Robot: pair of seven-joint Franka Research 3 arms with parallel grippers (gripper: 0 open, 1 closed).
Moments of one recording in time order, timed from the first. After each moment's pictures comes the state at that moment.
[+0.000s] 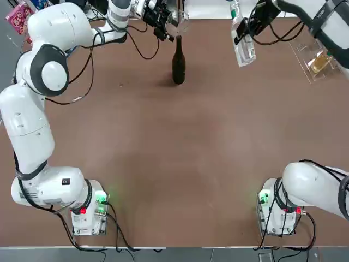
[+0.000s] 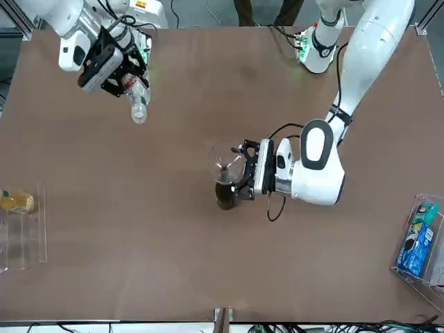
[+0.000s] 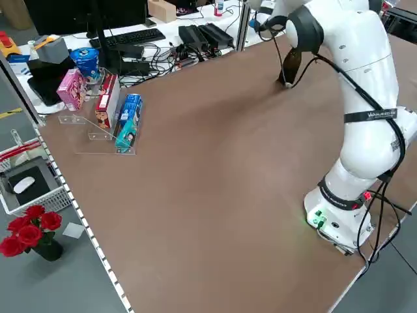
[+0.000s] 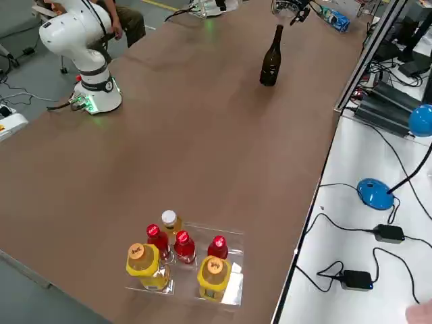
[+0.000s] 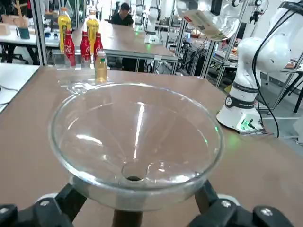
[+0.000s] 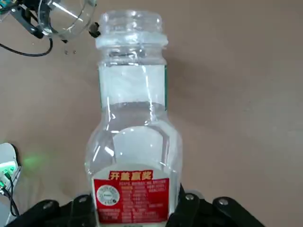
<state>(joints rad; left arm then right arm) 0.02 0.74 -0.64 -1.39 -0.90 2.03 1.74 -0.16 -0.37 0.48 -2.04 0.55 1.86 -0.18</state>
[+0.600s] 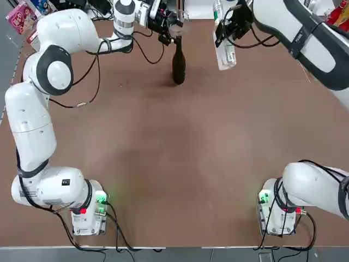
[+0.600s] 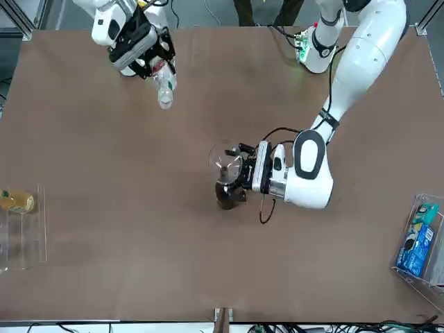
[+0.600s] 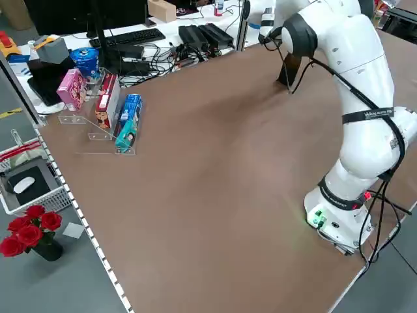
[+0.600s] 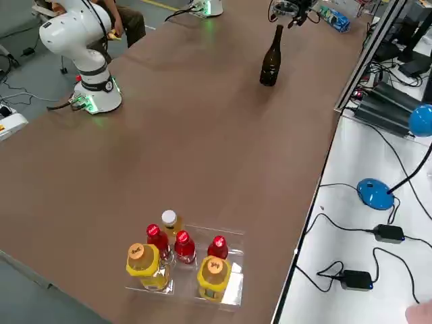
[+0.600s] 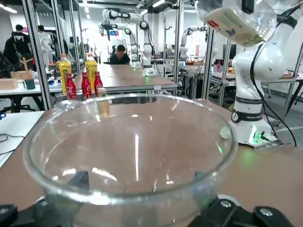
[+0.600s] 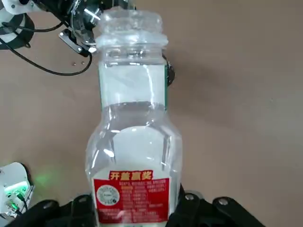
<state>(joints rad) 0.00 0.80 -0.65 -1.40 -1.07 2.04 1.99 -0.16 -0.38 0.64 -1.98 0.53 1.92 0.06</state>
